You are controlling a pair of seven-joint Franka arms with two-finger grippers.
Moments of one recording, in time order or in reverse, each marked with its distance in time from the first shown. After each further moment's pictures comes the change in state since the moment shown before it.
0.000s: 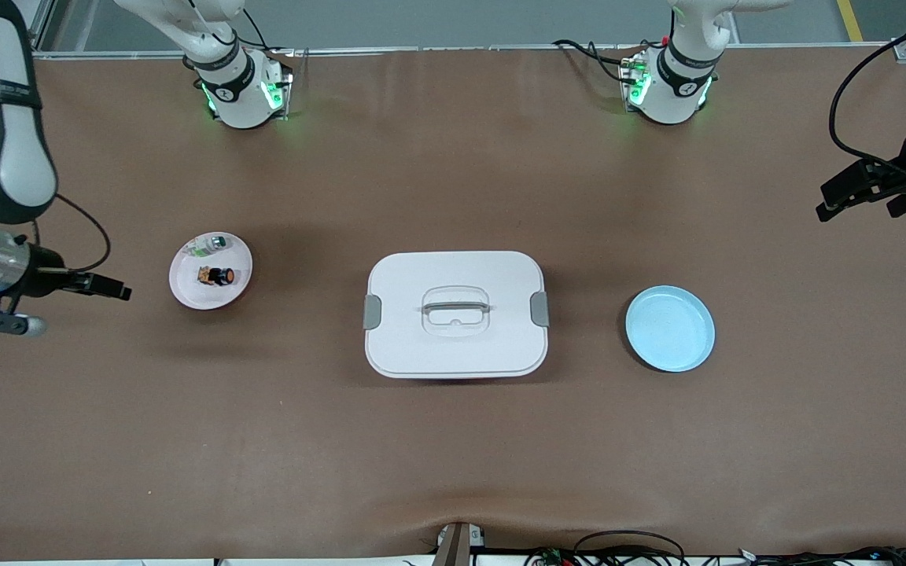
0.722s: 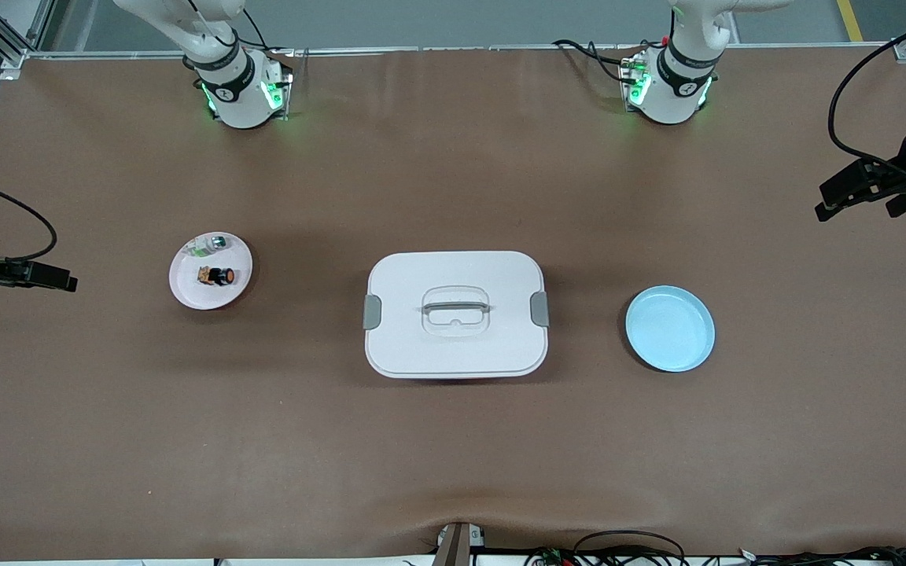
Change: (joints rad) left arm -0.003 -0.001 0.000 0.000 0.000 0.000 0.000; right arm 0.022 0.112 -0.008 0.483 -0.122 -0.435 -0.016
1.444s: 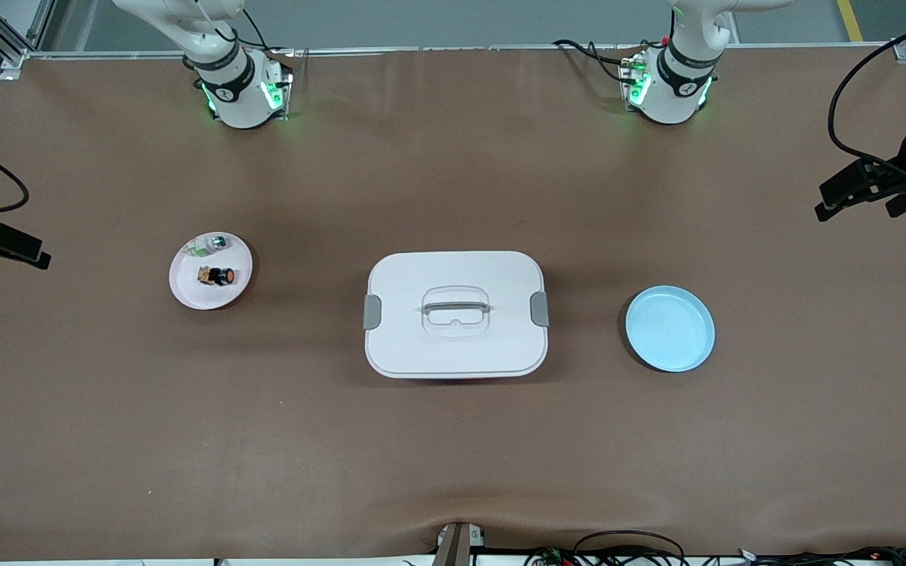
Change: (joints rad) left arm 0.000 0.000 0.000 -0.001 0.000 0.000 0.000; right arm 0.023 -0.115 0.003 0.005 0.000 -0.004 -0.002
